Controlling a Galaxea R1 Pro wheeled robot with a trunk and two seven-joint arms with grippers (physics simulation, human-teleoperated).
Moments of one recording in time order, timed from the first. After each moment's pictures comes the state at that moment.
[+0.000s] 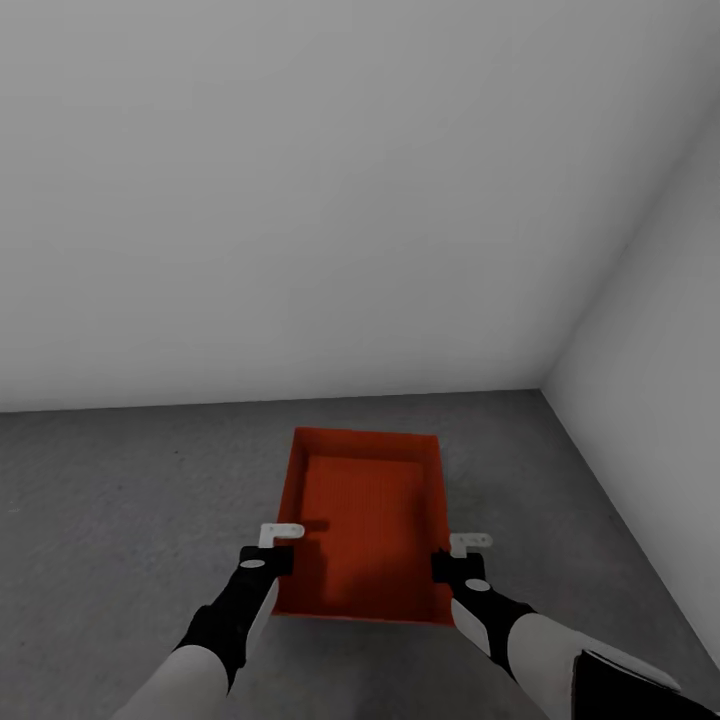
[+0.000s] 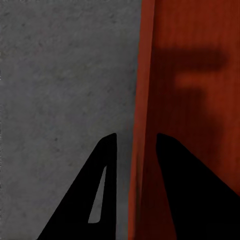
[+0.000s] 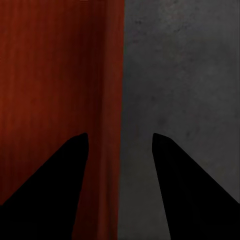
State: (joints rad) left arm -0.60 -0.17 0.12 -0.58 -0.20 0.26 0.18; right arm -0.79 0.06 1.23 -0.09 -1.18 -0.21 -0.22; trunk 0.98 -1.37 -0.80
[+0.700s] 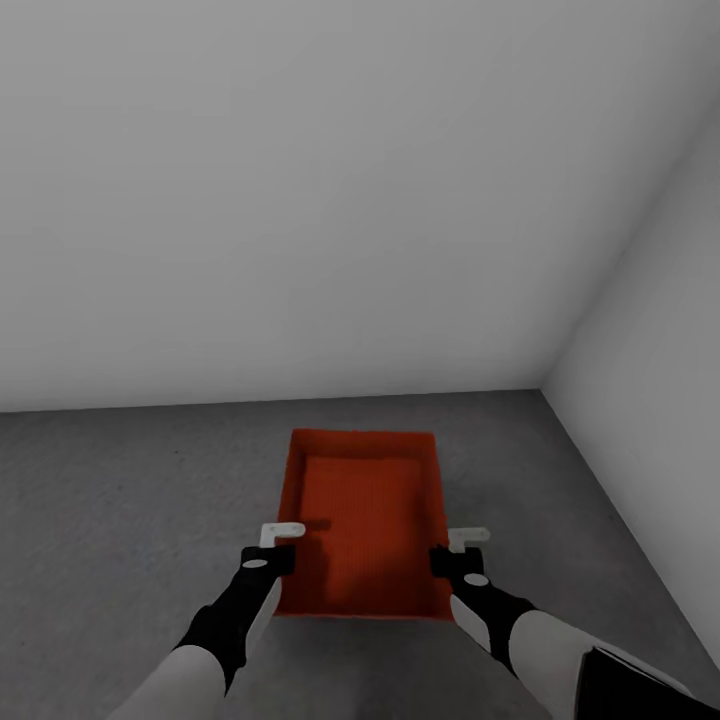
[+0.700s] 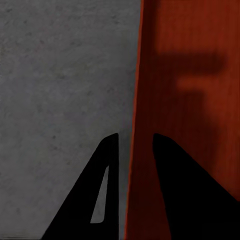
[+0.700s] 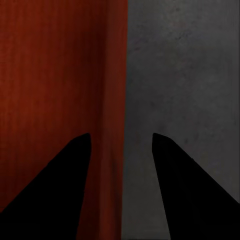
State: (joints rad) left arm -0.60 -0.15 -0.01 -0.58 -0.04 0.26 0.25; right arm -0.79 0.05 1.09 -0.13 -1.01 -0.18 -0.24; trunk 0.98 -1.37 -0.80
